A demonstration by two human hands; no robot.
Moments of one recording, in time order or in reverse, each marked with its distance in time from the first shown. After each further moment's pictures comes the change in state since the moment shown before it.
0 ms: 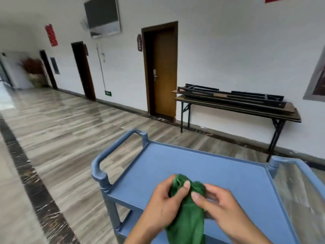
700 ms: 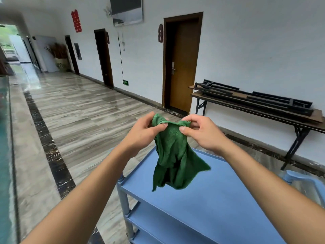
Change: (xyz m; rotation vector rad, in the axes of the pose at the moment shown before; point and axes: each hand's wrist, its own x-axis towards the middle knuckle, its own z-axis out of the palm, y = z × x) left_hand 0.105 0.123 -0.123 0.070 0.128 0.023; right_hand 0.163 -0.148 -0.006 -0.364 -0.084 -0.245
